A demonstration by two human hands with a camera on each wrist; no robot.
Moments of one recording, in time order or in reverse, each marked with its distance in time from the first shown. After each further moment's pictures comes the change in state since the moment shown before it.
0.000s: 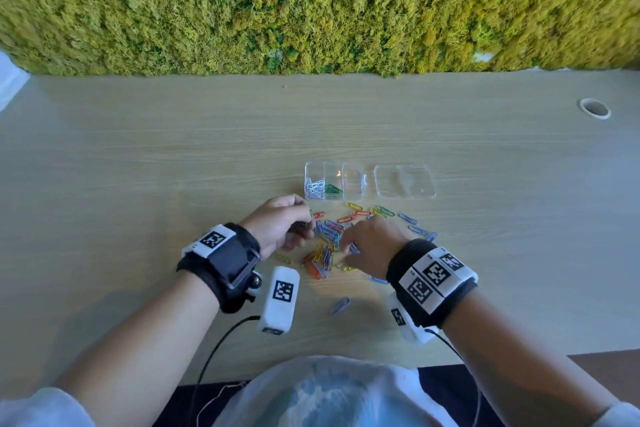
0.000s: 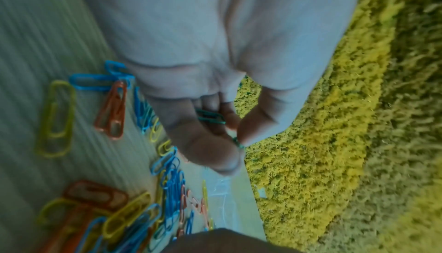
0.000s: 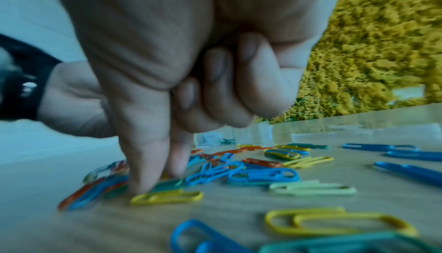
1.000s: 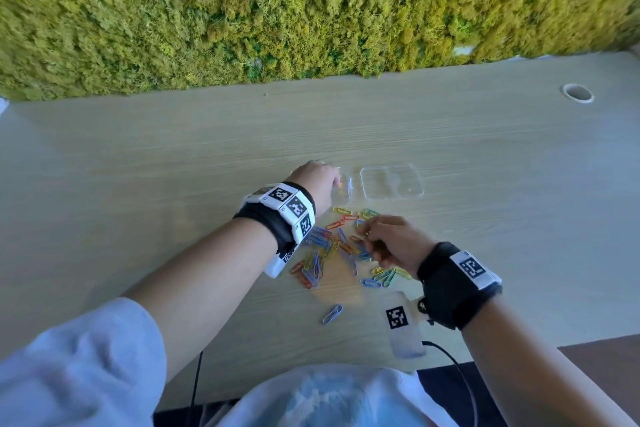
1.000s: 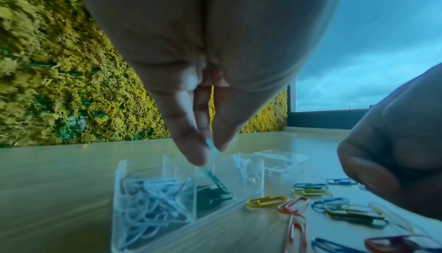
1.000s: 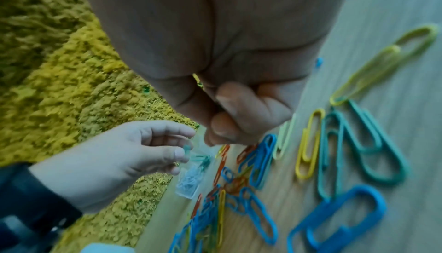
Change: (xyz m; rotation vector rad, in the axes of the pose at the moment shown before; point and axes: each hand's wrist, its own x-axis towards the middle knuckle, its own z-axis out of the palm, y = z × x) left_hand 0.048 0.060 0.053 1.361 0.084 0.363; right_hand -0.004 0.045 0.010 1.372 0.055 0.371
